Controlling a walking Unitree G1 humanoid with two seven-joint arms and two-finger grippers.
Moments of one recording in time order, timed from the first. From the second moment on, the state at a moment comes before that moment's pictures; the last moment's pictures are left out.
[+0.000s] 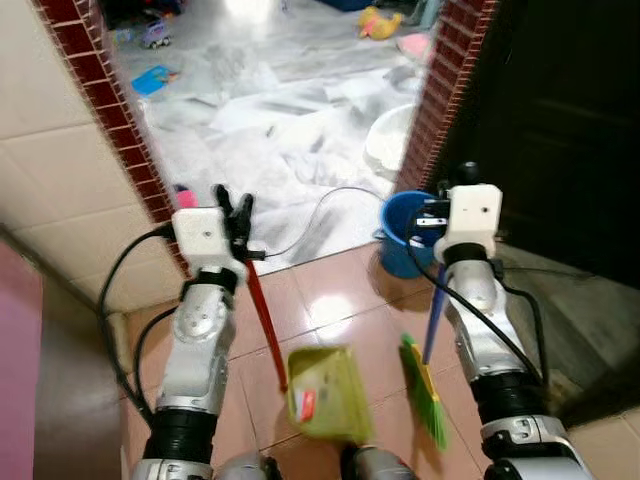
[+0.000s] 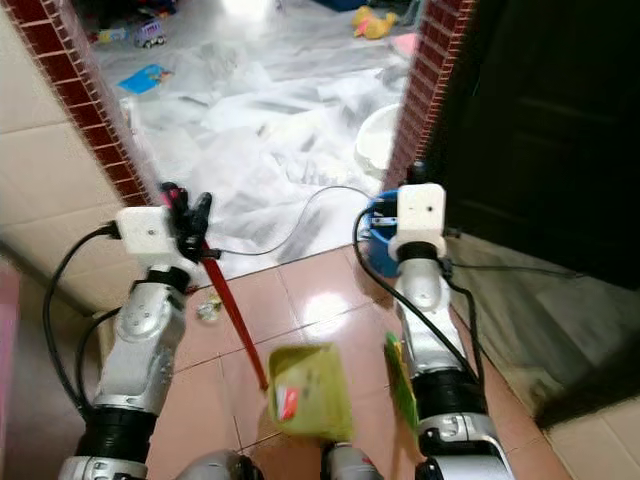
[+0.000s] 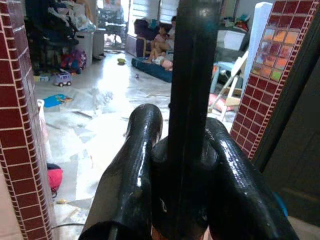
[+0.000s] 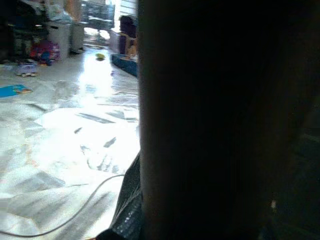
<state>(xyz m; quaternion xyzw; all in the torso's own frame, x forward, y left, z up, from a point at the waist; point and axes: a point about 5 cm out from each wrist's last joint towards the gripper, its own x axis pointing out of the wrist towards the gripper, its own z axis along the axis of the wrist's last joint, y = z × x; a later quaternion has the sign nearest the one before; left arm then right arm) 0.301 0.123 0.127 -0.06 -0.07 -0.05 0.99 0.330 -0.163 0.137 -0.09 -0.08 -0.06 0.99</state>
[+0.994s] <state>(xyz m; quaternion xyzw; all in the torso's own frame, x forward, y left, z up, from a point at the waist) 0.306 0.123 0.119 -0.08 -0.05 -0.04 0.99 0.327 -0.169 0.132 -0.10 -0.08 -0.04 0.99</state>
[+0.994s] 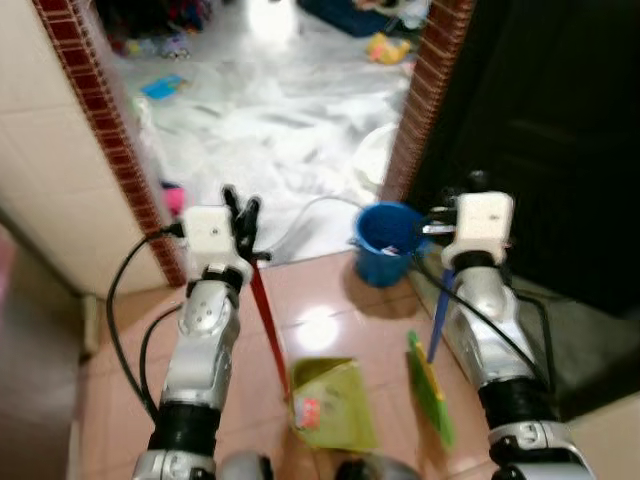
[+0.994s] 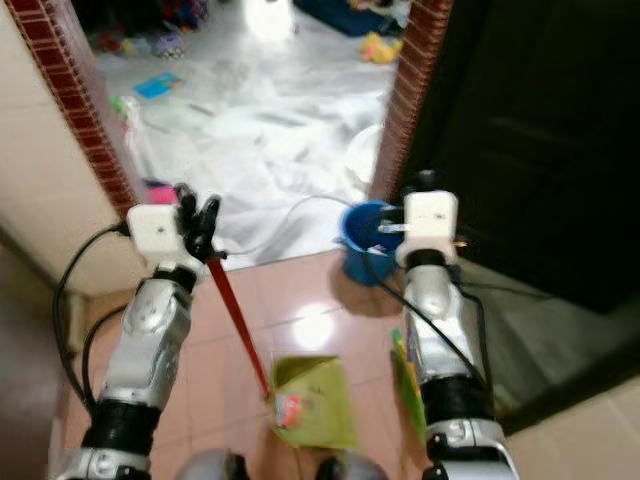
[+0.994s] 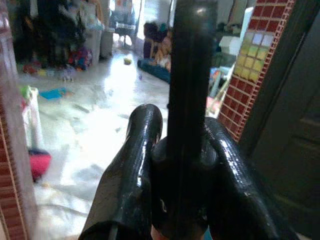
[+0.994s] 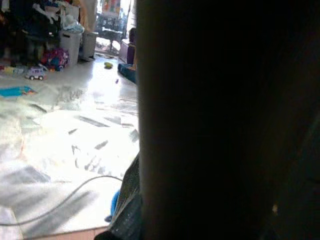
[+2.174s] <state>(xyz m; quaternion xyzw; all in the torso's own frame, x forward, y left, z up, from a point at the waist) 0.331 0.181 0.219 -0.07 -0.23 0.09 0.97 0.330 -0.167 0.130 -0.09 -0.07 -0.03 0.99</state>
